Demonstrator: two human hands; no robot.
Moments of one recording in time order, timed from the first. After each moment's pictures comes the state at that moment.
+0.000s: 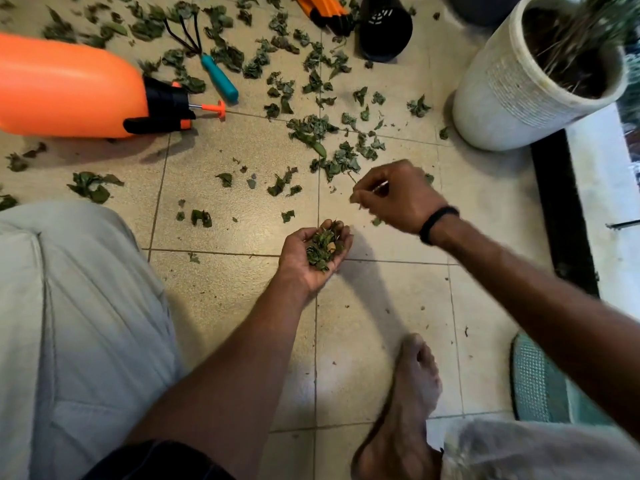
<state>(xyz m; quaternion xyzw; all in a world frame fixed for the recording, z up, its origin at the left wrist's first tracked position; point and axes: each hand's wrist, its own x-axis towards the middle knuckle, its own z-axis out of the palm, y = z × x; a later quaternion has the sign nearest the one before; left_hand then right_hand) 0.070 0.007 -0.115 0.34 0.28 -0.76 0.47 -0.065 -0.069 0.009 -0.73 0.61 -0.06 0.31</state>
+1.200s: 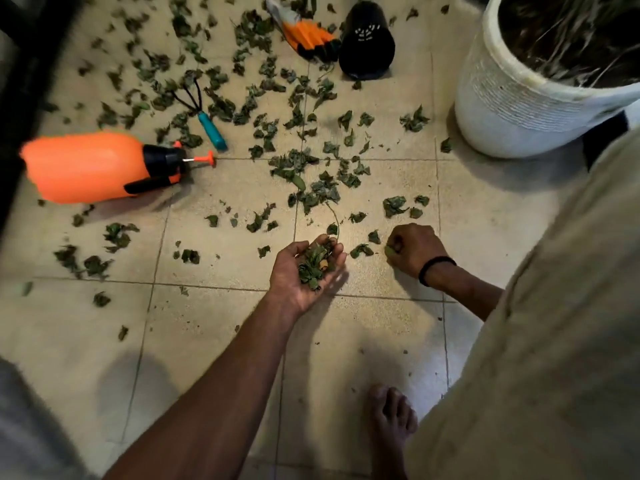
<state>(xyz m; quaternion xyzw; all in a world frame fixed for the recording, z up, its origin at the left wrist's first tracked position) -0.011 -0.042 -0.076 0.49 0.22 -0.67 0.51 -0.231 -0.121 -0.138 -0.73 0.60 -0.01 0.32</state>
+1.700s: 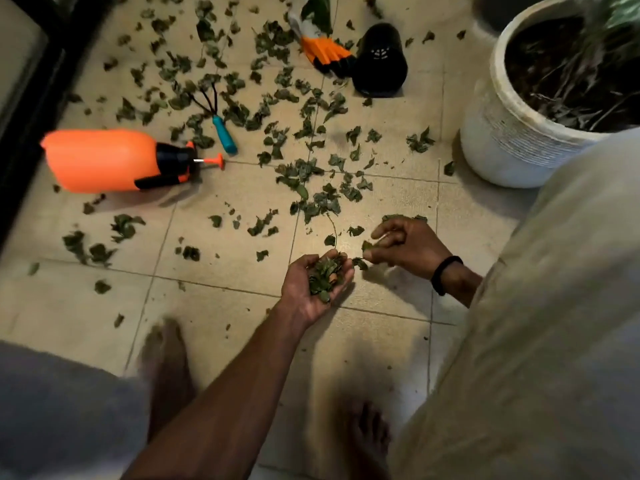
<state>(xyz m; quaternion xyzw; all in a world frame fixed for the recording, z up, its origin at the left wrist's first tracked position) -0.039 -0.046 -0.079 0.50 0.25 -0.66 0.50 -0.229 -0.147 -0.073 -0.60 0.52 -0.13 0.60</state>
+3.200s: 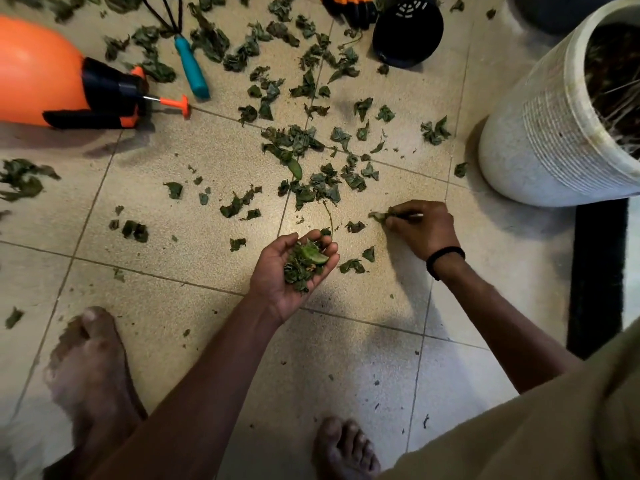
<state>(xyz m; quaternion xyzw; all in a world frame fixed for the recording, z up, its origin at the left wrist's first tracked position) 0.011 -0.059 -0.141 0.33 0.23 -0.75 0.53 -0.207 -0.199 -0.125 -0.67 0.65 -0.11 0.35</state>
